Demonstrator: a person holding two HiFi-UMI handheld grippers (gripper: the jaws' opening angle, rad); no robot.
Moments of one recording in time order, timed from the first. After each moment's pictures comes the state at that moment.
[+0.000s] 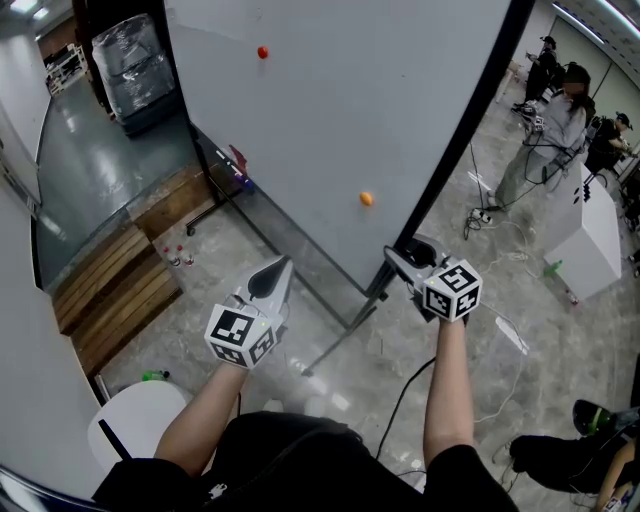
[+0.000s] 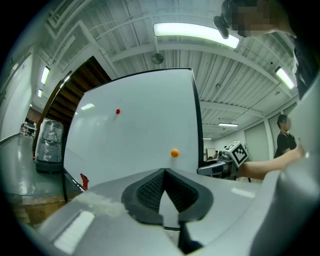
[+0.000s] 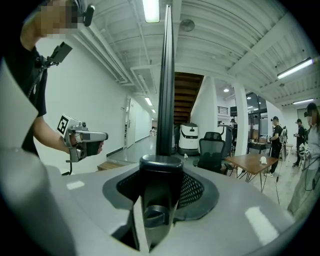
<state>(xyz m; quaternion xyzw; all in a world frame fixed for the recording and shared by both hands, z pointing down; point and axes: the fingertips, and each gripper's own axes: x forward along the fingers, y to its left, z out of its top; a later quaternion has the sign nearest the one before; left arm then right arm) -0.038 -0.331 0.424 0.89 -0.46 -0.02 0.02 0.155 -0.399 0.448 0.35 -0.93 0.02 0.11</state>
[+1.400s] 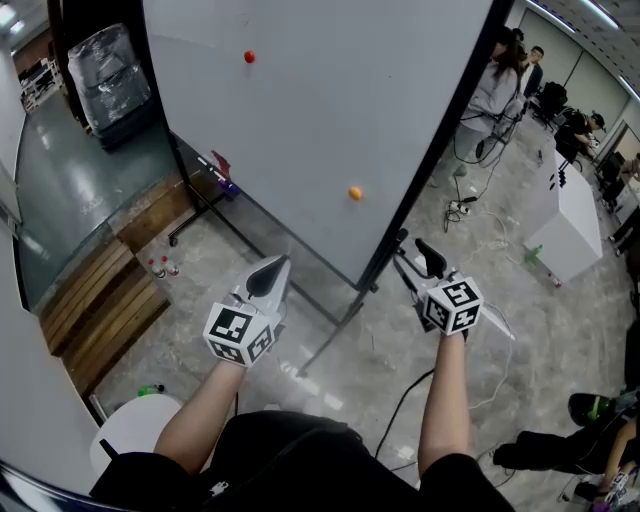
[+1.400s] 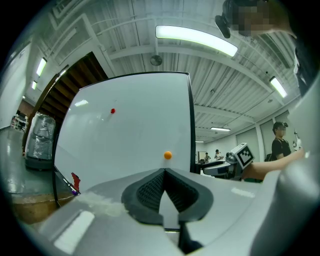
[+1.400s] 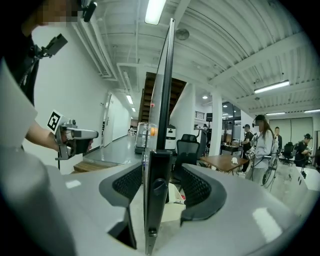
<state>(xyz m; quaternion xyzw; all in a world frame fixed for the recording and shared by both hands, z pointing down) -0.035 -0.319 0.421 0.91 -0.42 -0.04 0.03 0.201 -0.356 0.441 0.48 -0.87 0.01 0.10</state>
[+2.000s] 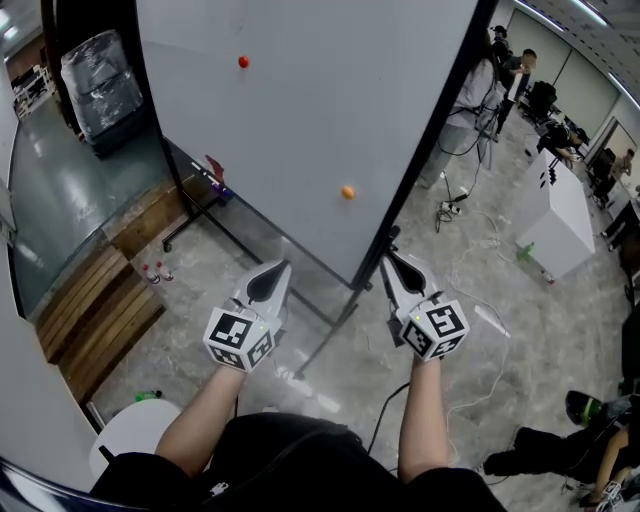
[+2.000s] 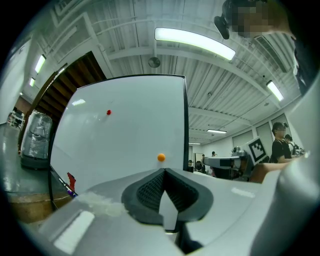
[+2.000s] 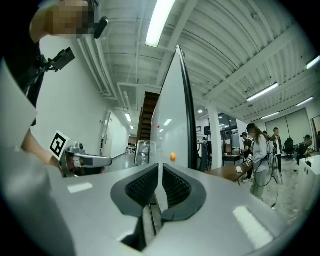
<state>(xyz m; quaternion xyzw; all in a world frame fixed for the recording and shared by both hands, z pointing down) -0.028 -0.302 0.414 0.92 -0.40 -0.05 0.03 0.146 -0.300 0.391 0.49 -0.87 -0.01 -0.01</state>
